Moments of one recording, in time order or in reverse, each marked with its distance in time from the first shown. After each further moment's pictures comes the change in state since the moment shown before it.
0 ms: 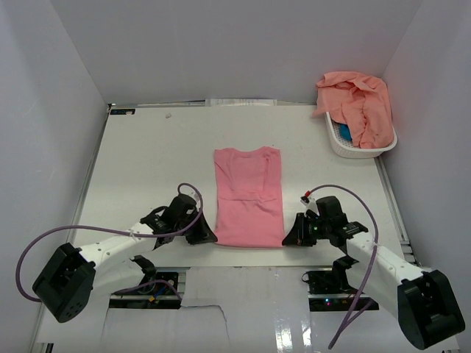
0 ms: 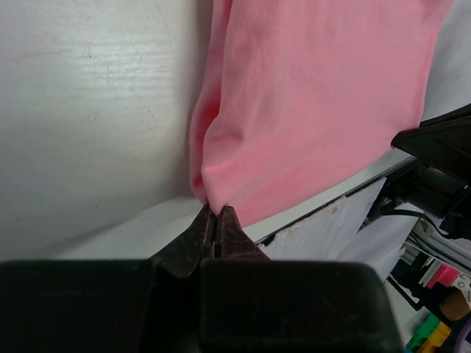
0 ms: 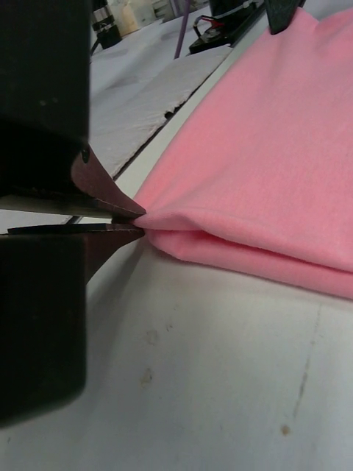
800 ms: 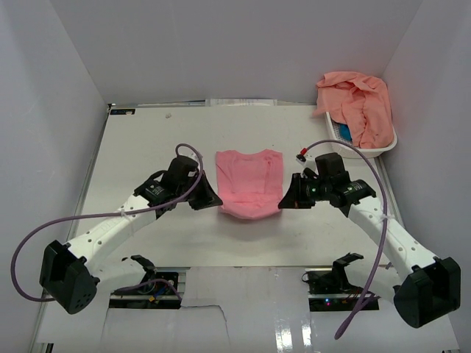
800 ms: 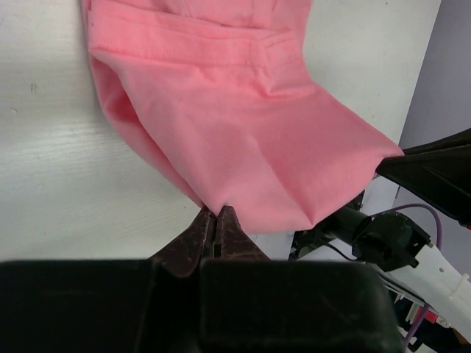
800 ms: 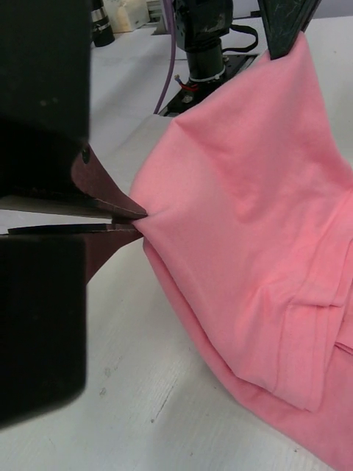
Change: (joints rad) left arm 0.043 0.048 0.475 -0.307 -0.057 0.035; right arm 0.018 0.121 0.551 -0.327 0.031 -0.109
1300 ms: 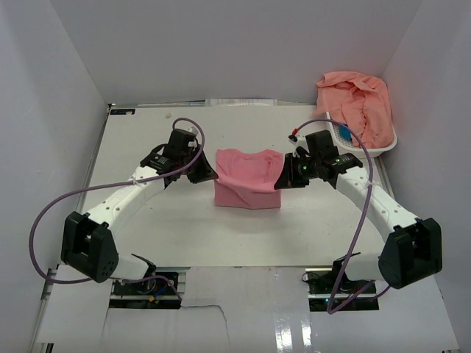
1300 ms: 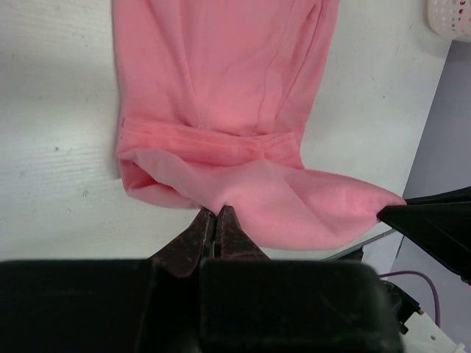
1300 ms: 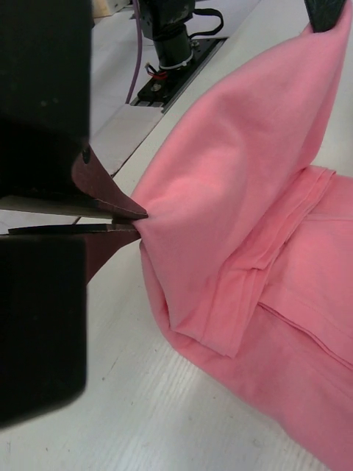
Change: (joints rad) left arm 0.165 0.252 0.228 -0.003 -0.010 0.110; right arm -0.013 0.280 0.250 -0.031 0.046 -0.065
